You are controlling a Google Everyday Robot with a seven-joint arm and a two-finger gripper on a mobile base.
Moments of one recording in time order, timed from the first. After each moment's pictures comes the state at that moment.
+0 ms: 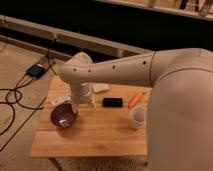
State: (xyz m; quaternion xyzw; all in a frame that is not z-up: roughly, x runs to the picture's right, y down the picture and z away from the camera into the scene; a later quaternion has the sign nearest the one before) arm -0.103 0.104 0.703 -0.26 0.24 0.64 0.68
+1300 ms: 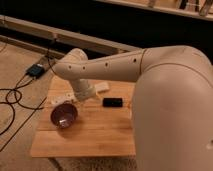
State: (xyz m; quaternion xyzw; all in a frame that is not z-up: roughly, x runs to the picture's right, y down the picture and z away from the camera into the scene) arm -0.064 0.081 0.716 -0.24 0.27 0.47 0.81
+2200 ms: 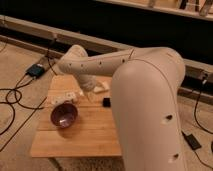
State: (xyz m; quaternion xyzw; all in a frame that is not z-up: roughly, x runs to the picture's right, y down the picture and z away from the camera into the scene) arm -0.035 0.033 0.782 -0.25 0.25 0.26 0.90
